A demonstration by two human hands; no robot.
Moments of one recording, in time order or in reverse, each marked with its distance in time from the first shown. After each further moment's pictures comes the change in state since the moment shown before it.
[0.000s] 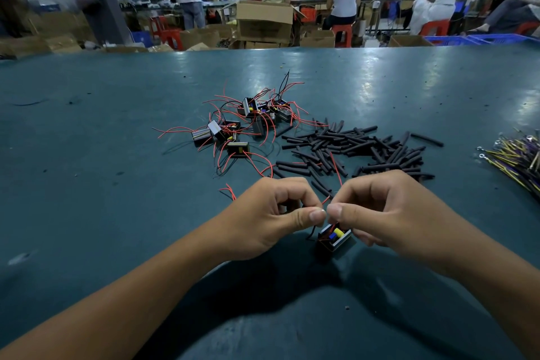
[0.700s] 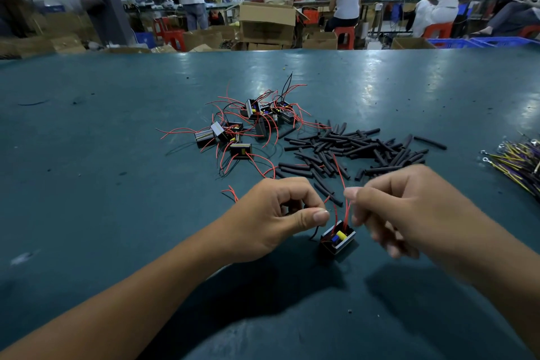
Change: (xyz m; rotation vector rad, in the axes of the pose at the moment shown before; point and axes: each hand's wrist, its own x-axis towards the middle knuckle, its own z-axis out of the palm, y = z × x) left_hand 0.000 0.001 0.001 0.018 0.018 0.020; right_hand -0.005 -0.015 -0.003 0.033 0.195 0.245
